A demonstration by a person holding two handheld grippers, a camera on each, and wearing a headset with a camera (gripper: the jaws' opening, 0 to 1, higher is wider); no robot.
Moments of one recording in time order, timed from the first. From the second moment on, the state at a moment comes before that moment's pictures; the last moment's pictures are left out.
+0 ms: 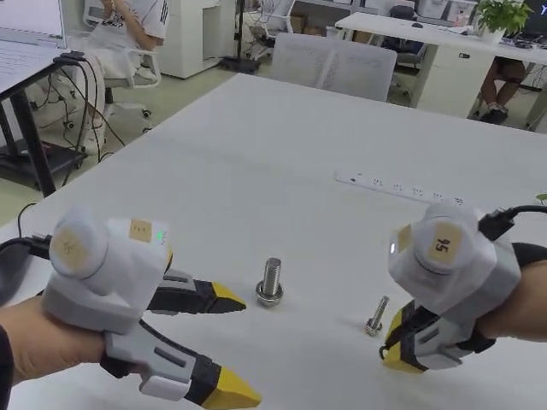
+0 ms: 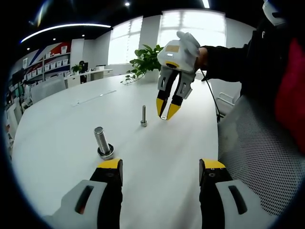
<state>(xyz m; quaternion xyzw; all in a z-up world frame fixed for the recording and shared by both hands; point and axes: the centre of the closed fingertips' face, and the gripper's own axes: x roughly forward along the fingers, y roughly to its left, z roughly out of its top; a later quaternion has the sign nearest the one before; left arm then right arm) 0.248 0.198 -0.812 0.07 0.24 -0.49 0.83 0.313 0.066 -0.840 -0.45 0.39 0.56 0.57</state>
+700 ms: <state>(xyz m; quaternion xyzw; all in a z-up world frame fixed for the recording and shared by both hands) 0.249 0.198 -0.813 0.07 0.24 -0.49 0.83 0.344 0.060 -0.812 -0.45 0.38 0.54 0.61</state>
